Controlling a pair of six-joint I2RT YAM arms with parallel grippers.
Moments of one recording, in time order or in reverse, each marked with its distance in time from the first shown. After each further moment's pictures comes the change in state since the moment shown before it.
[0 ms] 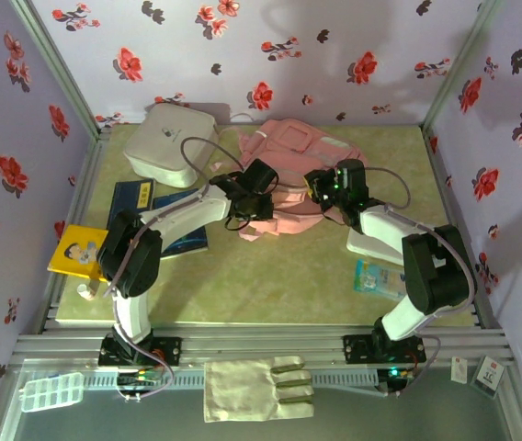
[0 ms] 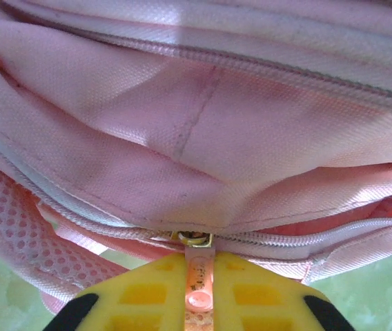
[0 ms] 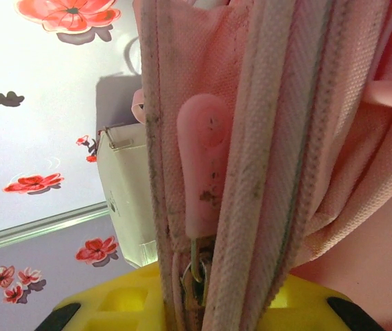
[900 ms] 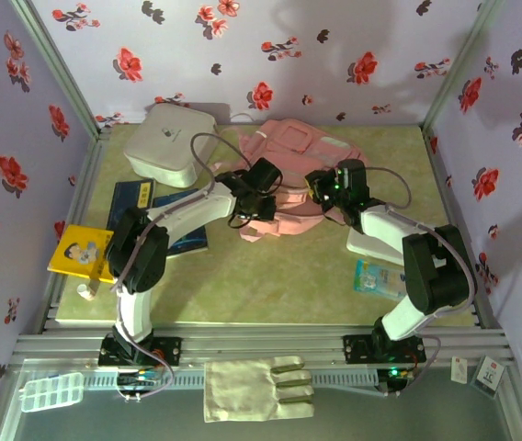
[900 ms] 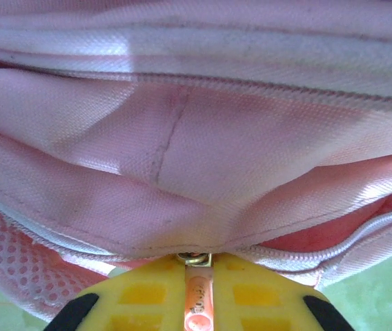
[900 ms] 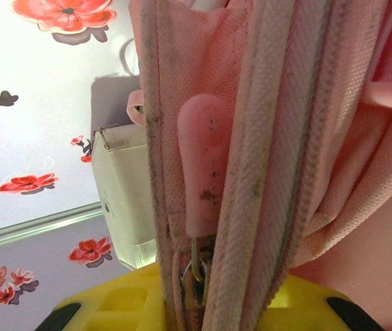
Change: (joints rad) left arm 0.003 0.047 0.062 -0.045 0.016 0.135; right arm -0.010 0.000 0.000 -0.017 0.000 -0.026
